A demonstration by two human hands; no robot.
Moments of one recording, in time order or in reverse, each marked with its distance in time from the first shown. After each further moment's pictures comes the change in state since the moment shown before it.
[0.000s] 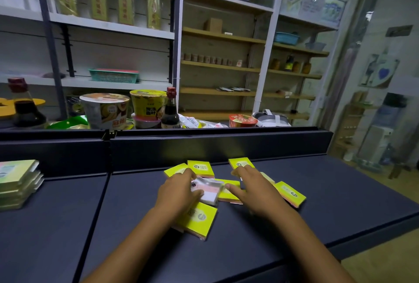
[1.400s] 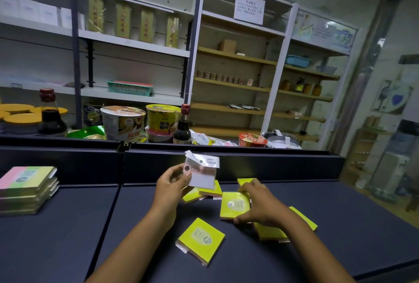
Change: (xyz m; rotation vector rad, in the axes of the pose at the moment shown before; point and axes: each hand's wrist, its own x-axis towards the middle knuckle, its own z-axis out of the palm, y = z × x) left_hand 0.008 -0.008 -0.032 -1.431 0.225 -0.209; right_hand 0.033 0.007 -0.011 -0.010 -0.242 0.014
